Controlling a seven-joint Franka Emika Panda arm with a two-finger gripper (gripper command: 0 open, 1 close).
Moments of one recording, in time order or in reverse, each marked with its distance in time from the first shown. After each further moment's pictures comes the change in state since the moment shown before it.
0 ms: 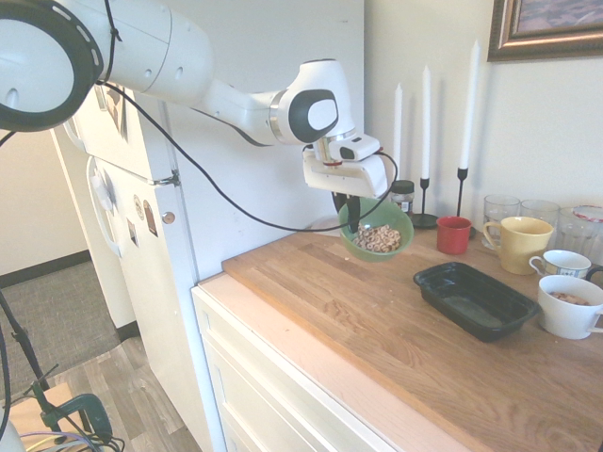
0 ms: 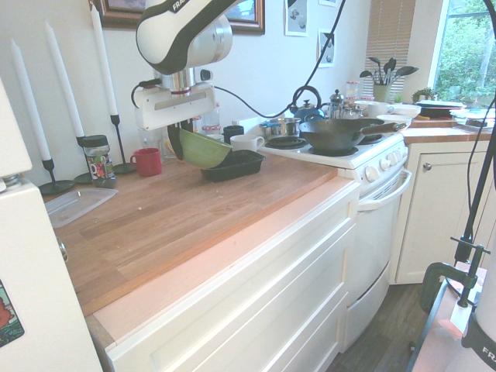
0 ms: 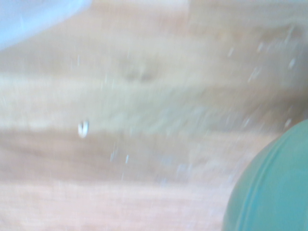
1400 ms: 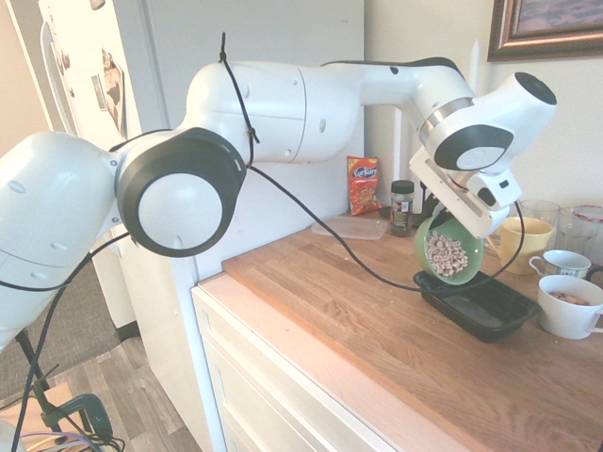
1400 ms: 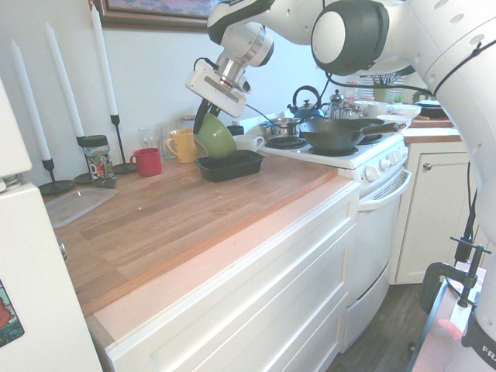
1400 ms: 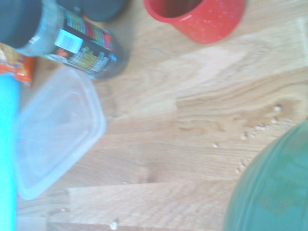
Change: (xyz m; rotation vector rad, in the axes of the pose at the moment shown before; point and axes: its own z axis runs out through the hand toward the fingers) arm 0.202 0.095 0.061 0.444 -0.466 0.169
